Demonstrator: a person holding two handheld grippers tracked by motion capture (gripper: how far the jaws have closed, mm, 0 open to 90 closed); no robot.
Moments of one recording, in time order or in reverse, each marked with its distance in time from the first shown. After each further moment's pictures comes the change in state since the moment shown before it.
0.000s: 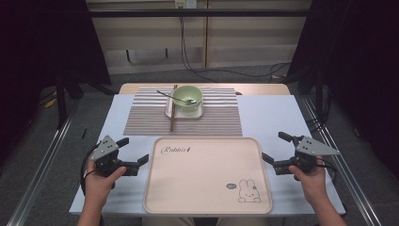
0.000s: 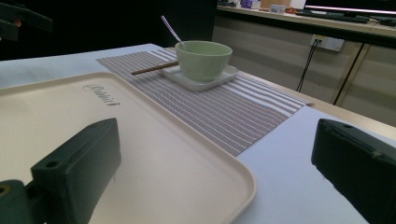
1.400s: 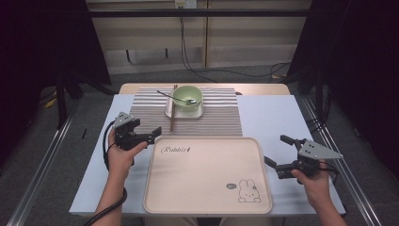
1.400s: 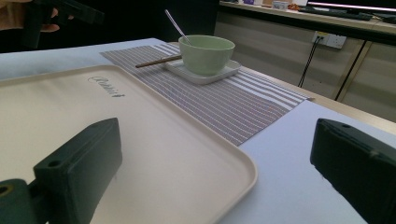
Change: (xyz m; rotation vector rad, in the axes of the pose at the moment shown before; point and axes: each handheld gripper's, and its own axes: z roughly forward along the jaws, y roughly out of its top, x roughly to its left) left arm 0.020 0.039 0.077 0.010 0.099 -0.179; right arm 0.003 -0.003 -0.010 0.021 0.011 -0.008
